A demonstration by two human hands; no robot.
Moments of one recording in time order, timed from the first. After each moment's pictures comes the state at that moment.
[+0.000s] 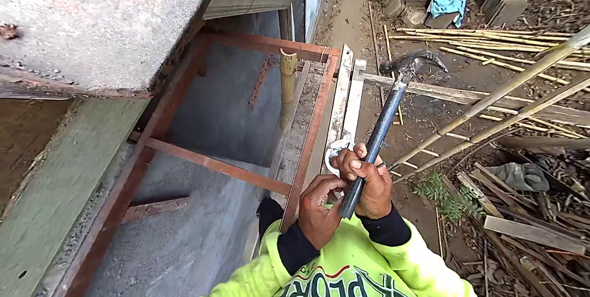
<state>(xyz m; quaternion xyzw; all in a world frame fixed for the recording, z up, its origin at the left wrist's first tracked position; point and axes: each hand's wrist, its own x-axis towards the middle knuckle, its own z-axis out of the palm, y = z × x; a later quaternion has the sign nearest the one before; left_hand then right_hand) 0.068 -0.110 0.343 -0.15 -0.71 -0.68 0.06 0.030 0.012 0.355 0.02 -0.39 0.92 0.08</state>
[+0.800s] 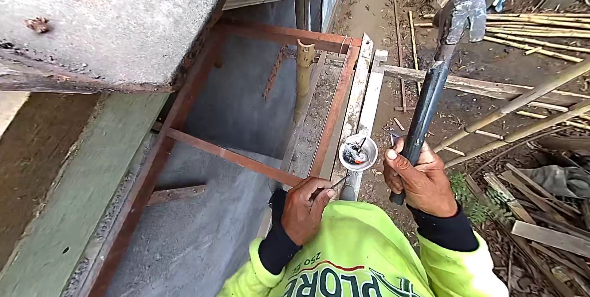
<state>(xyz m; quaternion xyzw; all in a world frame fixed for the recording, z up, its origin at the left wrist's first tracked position) 0.071 -0.175 0.353 -0.12 -0.79 -0.60 -0.05 0.030 0.071 0.358 0.01 -0.57 0.82 0.00</state>
